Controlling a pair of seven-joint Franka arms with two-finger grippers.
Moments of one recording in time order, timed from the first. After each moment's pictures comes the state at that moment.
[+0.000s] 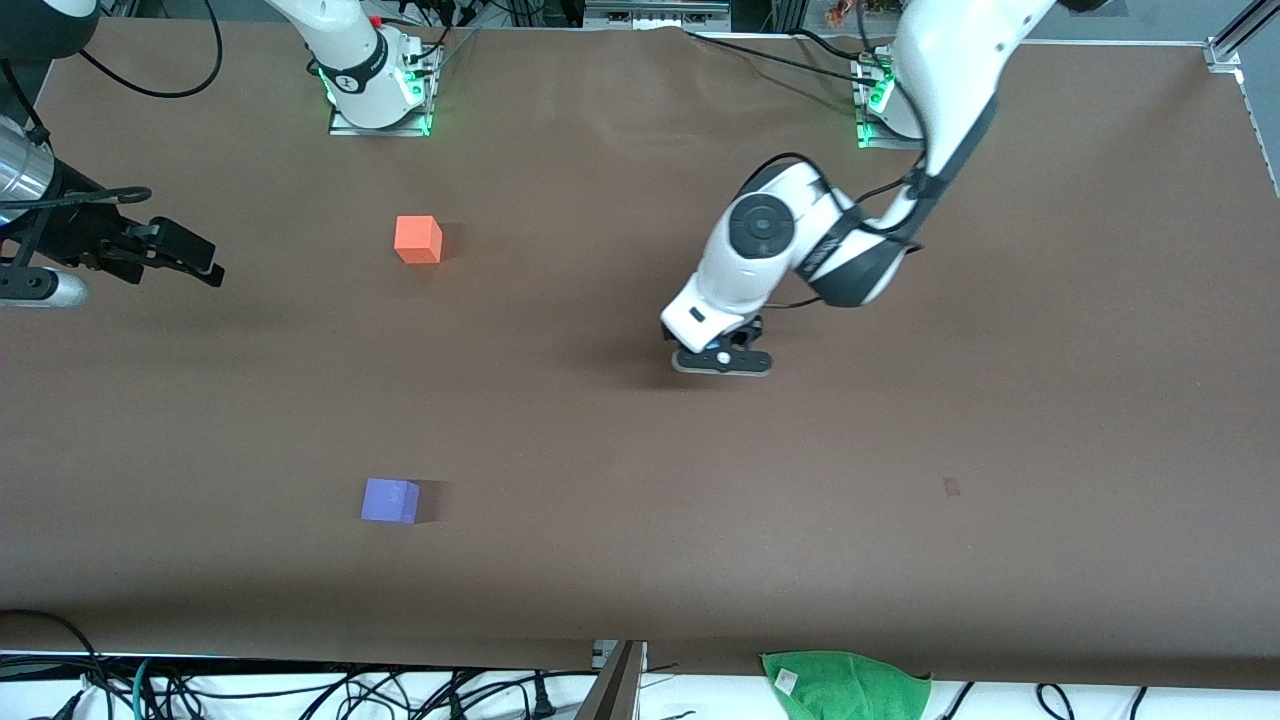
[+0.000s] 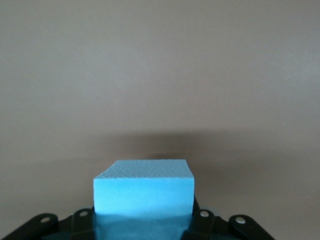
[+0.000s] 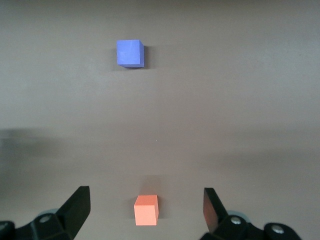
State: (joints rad) left arm -0.27 0.64 -0.47 -1.69 0.27 2.31 -0.85; right arm 0.05 0.09 -0.01 -1.54 0.08 1.63 0.10
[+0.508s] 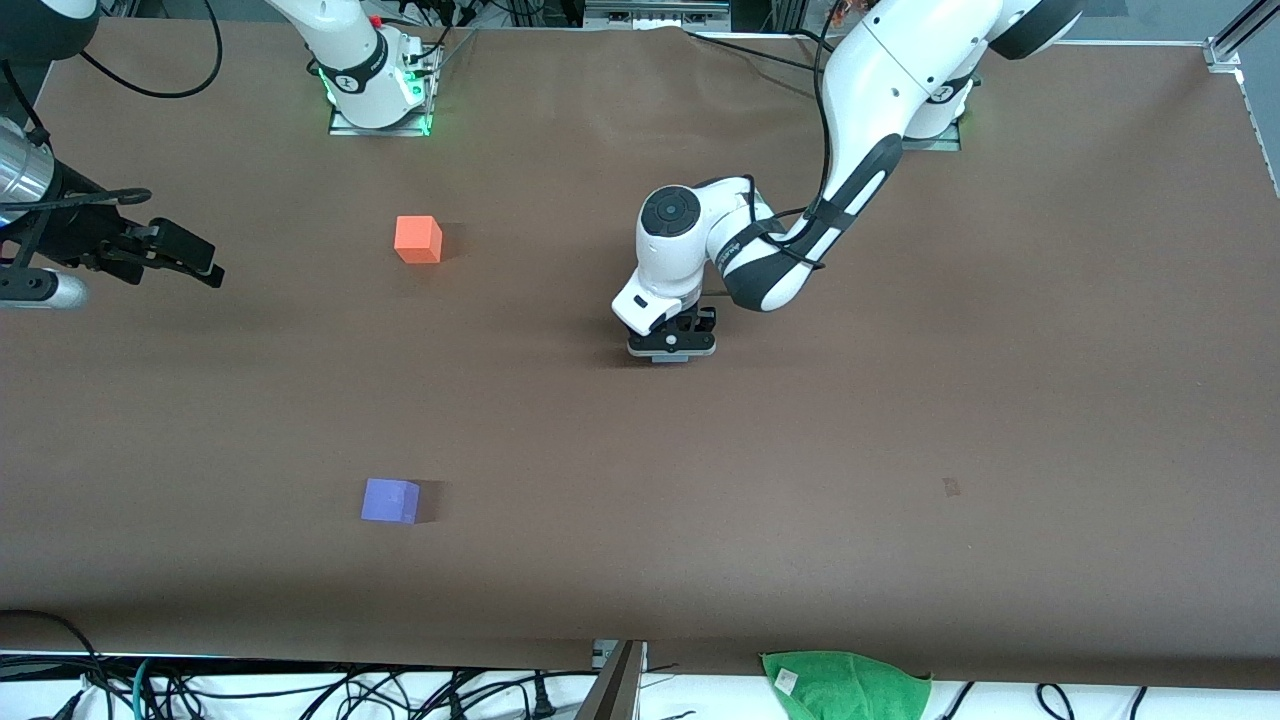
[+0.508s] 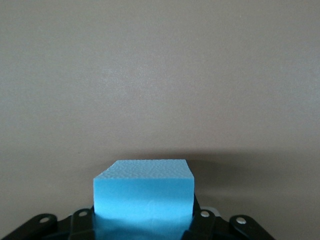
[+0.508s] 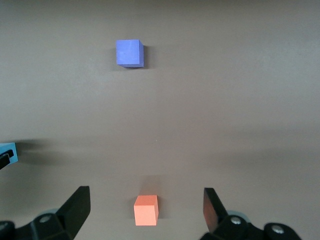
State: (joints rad) left arm -0.39 0.76 -0.44 -1.66 0.53 2.37 -1.14; right arm 0.05 0.09 -0.01 -1.54 0.08 1.63 0.10
